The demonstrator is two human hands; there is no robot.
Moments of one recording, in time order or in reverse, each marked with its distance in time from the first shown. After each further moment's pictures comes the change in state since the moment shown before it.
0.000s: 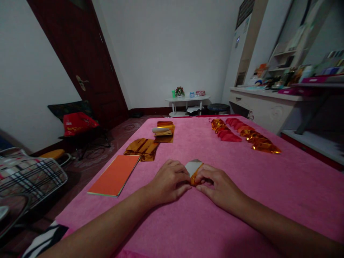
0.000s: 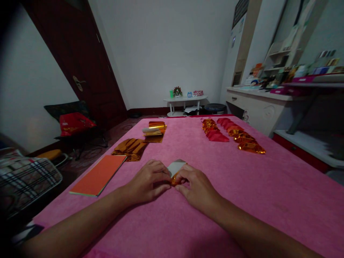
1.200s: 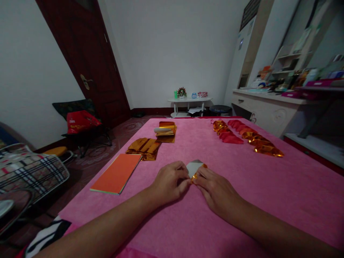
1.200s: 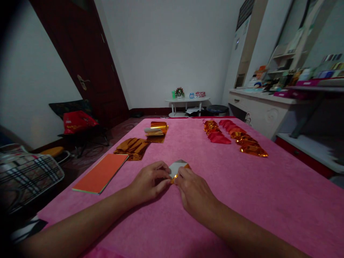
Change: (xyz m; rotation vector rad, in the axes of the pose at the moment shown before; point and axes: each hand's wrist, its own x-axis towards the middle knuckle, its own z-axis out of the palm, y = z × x) left_hand -0.001 0.003 0.005 -0.065 0.110 -0.198; right_hand -0.006 -0.008 0.009 -0.471 -0.064 -0.161
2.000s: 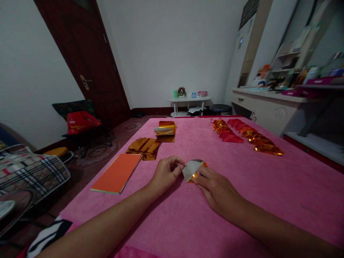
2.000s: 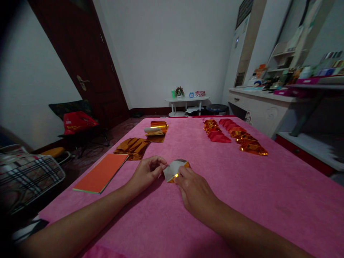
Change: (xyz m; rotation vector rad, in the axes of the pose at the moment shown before) left_hand 0.009 -0.018 0.013 -0.666 0.169 -0.370; right_hand 0.000 0.000 -0.001 -0.024 0.001 -0.009
